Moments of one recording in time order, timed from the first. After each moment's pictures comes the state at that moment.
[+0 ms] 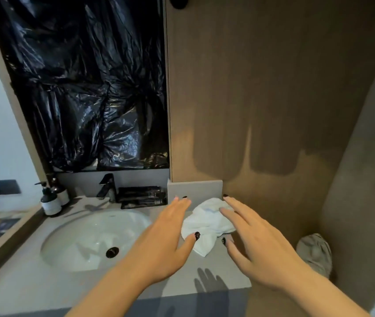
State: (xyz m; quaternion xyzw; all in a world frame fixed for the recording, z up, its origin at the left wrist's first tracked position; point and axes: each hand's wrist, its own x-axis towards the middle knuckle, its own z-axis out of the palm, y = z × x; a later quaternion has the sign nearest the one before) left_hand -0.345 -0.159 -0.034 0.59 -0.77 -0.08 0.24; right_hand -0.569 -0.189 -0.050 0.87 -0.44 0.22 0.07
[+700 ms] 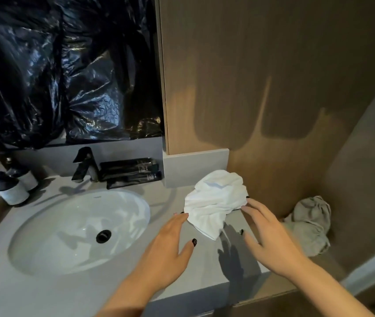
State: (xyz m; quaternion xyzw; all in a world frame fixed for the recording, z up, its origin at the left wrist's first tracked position) left_hand -0.283 -0.262 -0.175 0.58 -0.73 -0.25 0.25; right_hand -0.542 -0.290 -0.165 0.79 -0.58 0.18 -0.09
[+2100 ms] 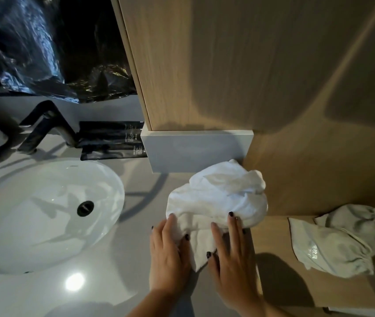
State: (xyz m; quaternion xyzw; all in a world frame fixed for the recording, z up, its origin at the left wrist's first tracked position) left_hand -0.381 -0.390 -0.351 0.75 -0.50 -0.15 0.40; right_hand -0.539 -0.420 -0.363 0.82 -0.53 0.22 -0.05
